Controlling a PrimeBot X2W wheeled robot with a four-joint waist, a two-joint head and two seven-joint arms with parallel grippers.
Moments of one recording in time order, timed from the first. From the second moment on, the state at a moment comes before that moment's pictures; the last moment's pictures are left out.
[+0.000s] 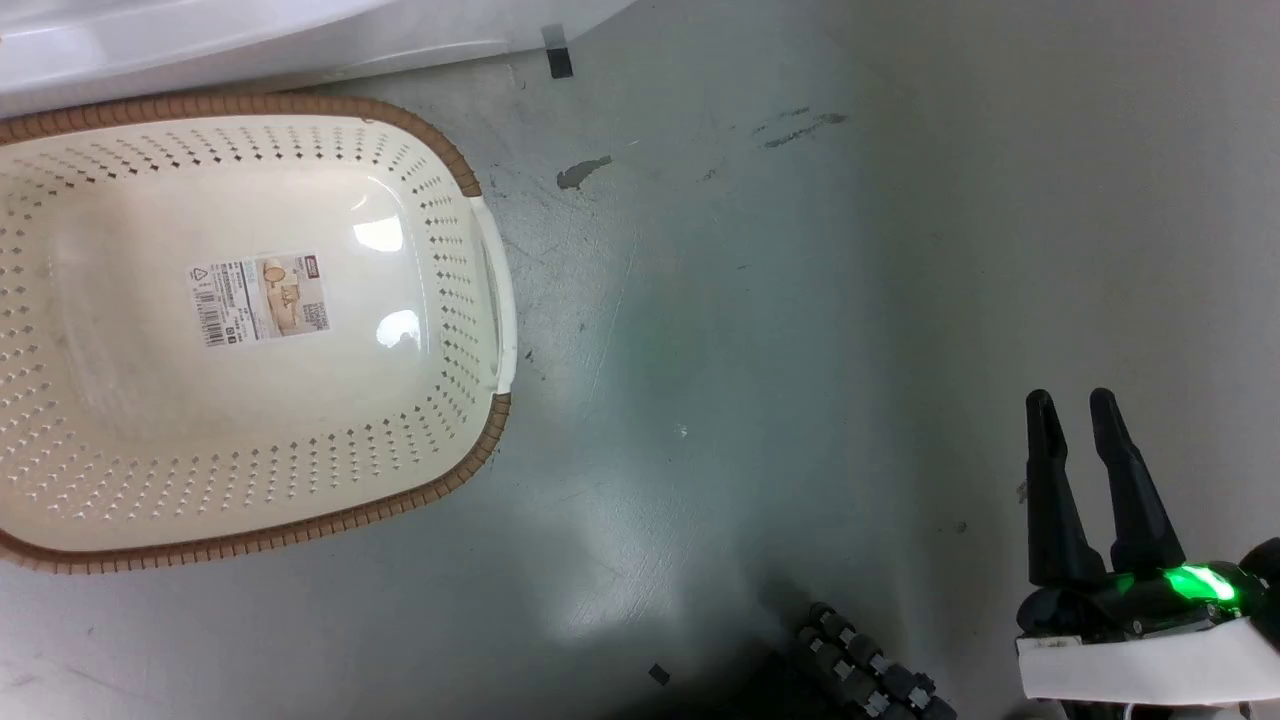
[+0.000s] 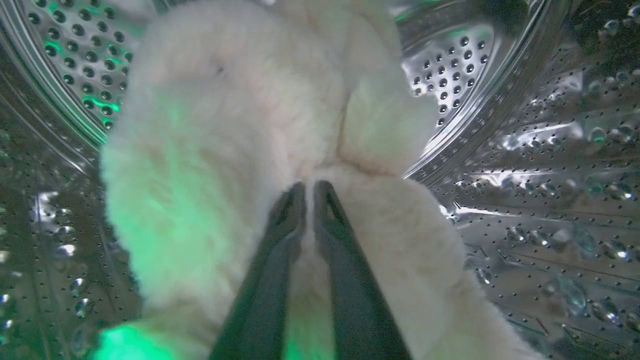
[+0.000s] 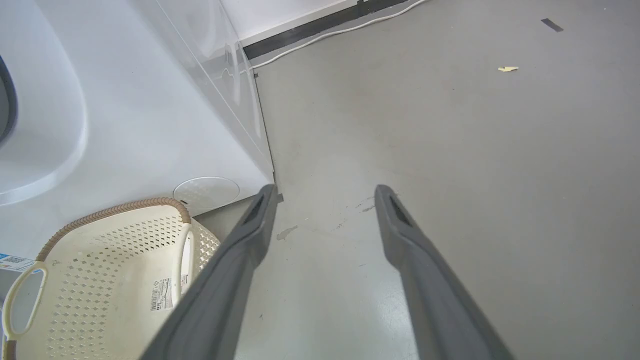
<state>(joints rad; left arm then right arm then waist) -1.65 0.53 -0.33 0.80 -0.36 0.00 -0.09 0.00 -0.05 0.05 -0.17 0.52 0.13 -0.26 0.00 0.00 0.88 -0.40</state>
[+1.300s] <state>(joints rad) -0.98 0.26 -0.30 0.72 -0.52 -0.02 -0.26 -0.04 -0.05 -0.01 -0.04 0.31 0.13 -0.26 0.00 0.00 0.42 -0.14</state>
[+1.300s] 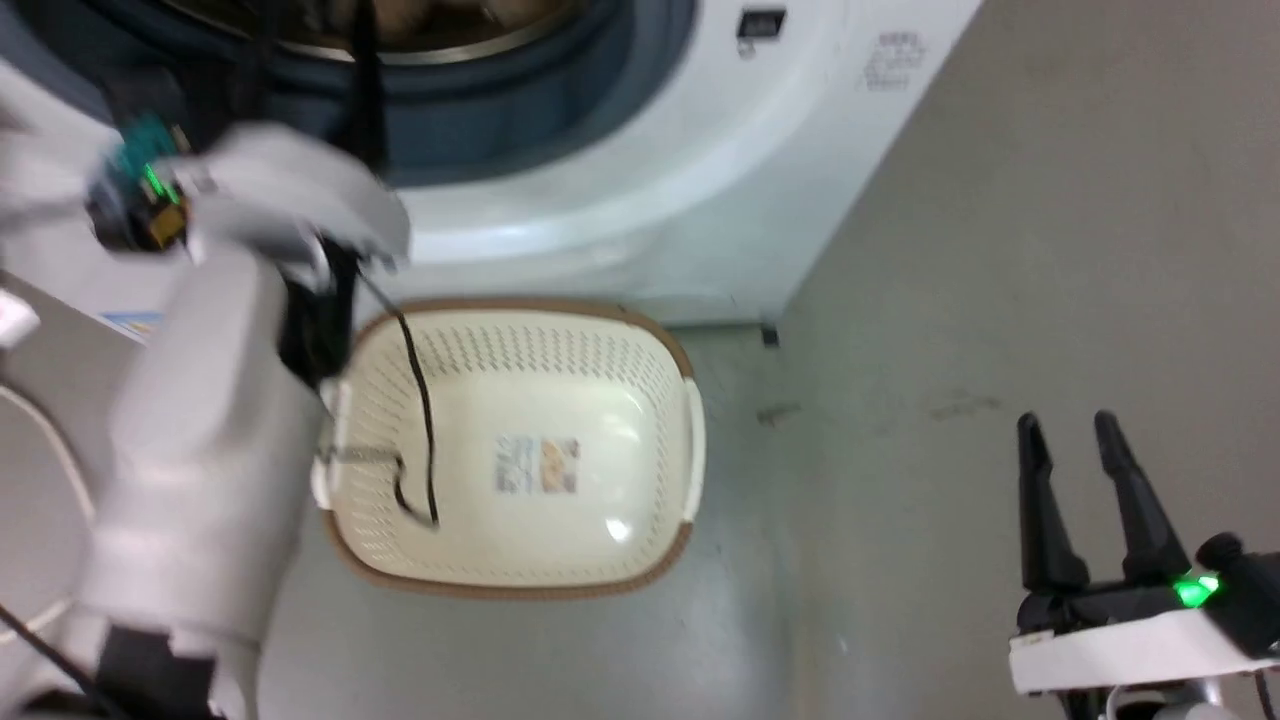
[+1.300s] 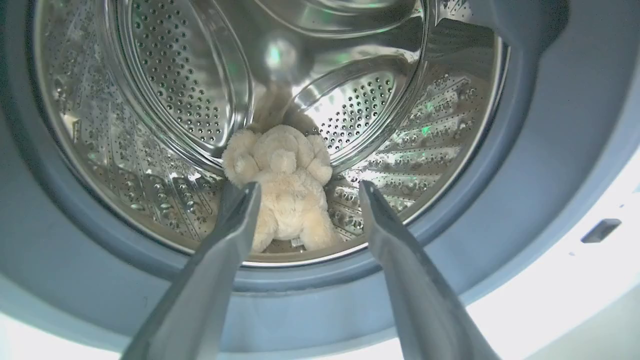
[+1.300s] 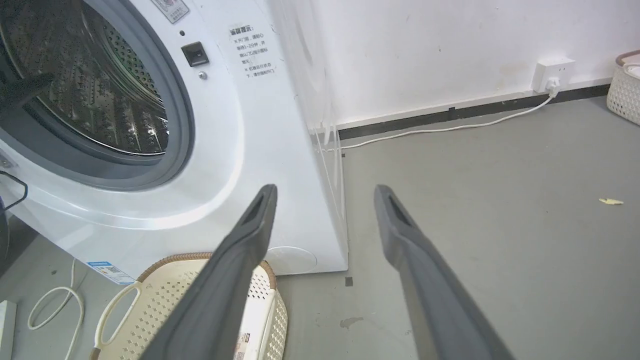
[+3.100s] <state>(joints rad) 0.01 0.34 -0.33 0.13 -0.42 0.16 -0.24 0.16 -0.05 0.02 0.05 0.23 0.13 -0.26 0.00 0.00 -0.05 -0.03</state>
